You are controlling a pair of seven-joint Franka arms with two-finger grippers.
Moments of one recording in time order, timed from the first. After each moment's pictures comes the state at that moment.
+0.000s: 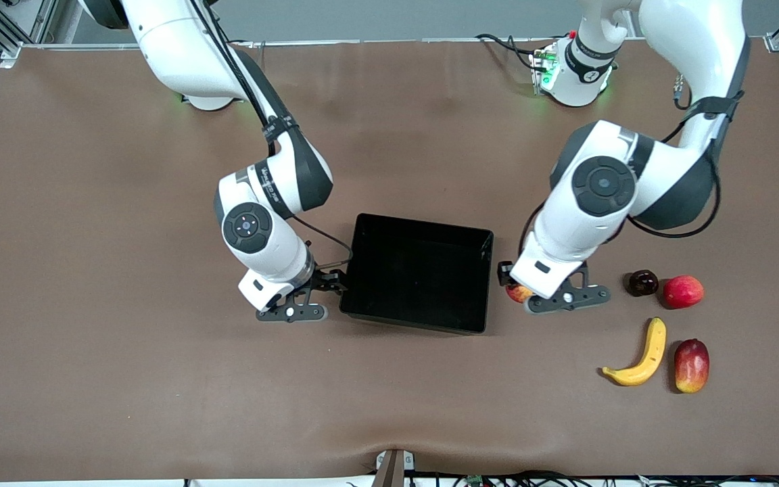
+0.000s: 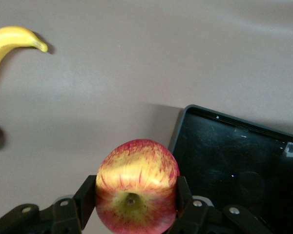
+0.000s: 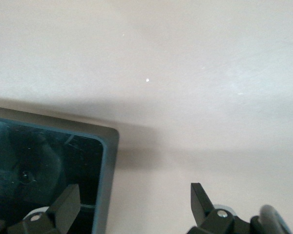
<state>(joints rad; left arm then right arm) -0.14 0.49 -0.36 -1.44 0.23 1.94 -0.68 0.64 0.67 -0.20 -1.36 0.21 2.07 0.37</state>
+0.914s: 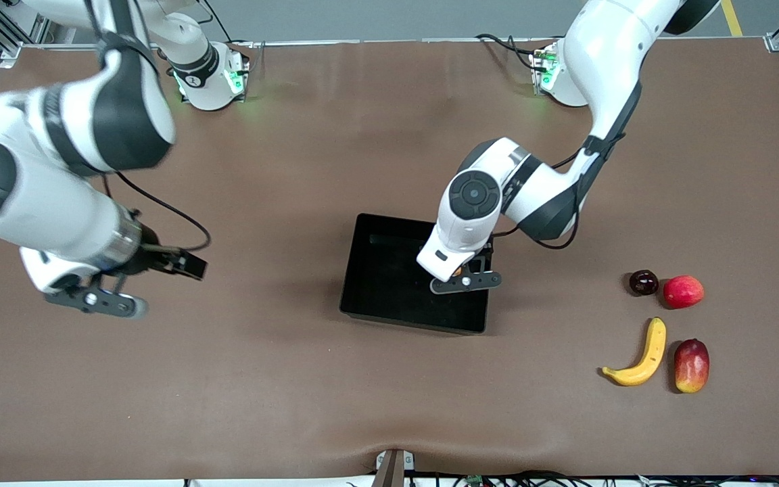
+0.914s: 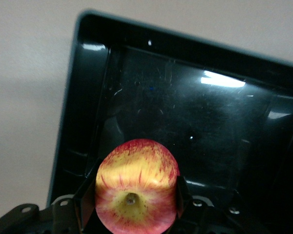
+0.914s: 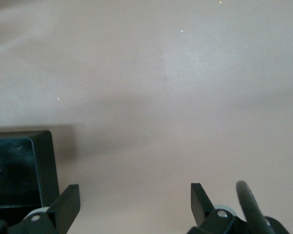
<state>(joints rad) -0.33 0.67 -0.36 -1.44 0.23 2.01 -0.83 0.50 0.45 -0.39 -1.18 0.19 1.55 0.32</state>
